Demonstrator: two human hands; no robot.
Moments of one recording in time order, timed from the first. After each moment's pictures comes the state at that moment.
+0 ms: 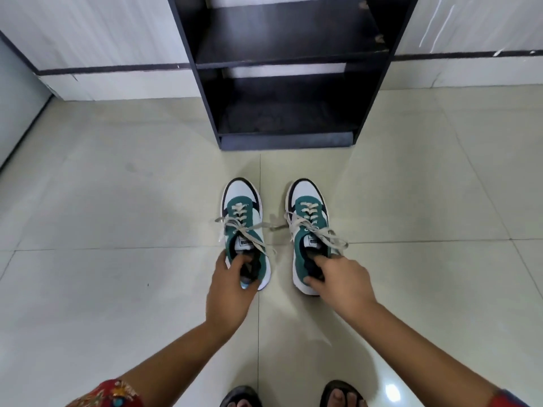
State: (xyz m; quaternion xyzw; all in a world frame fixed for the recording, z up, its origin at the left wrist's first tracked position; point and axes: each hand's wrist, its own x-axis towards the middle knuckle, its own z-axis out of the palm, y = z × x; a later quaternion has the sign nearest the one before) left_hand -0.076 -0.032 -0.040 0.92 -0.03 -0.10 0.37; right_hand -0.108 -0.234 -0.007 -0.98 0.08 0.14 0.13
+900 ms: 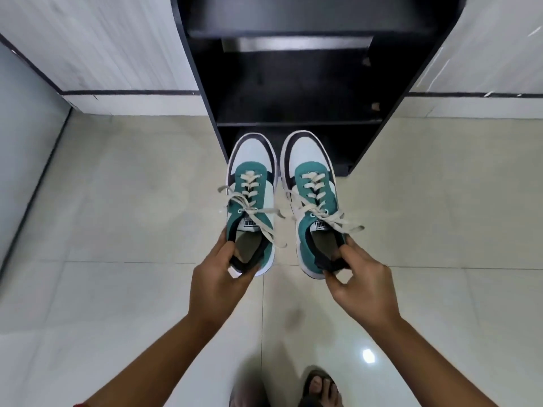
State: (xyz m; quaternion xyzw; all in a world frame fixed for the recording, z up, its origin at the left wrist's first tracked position) left_hand -0.010 -0.030 0.182 0.92 -0.09 -0.02 0.38; right_hand -0.067 -0.256 0.189 -0.95 0.11 -0.04 0.29
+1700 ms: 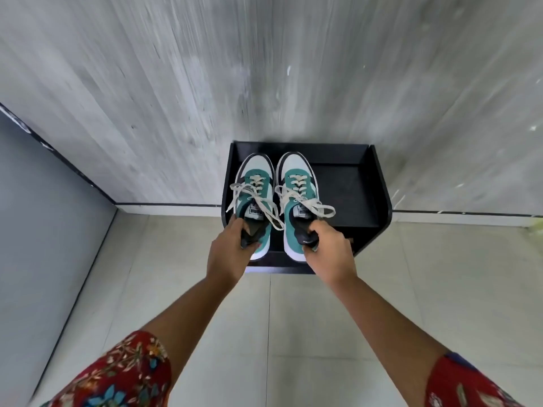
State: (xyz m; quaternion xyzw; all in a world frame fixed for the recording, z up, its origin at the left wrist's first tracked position) left_hand 0.231 -0.075 0.423 0.93 -0.07 -0.03 0.37; right_hand 0.185 -0.264 0.434 -0.94 0.13 -0.02 0.30
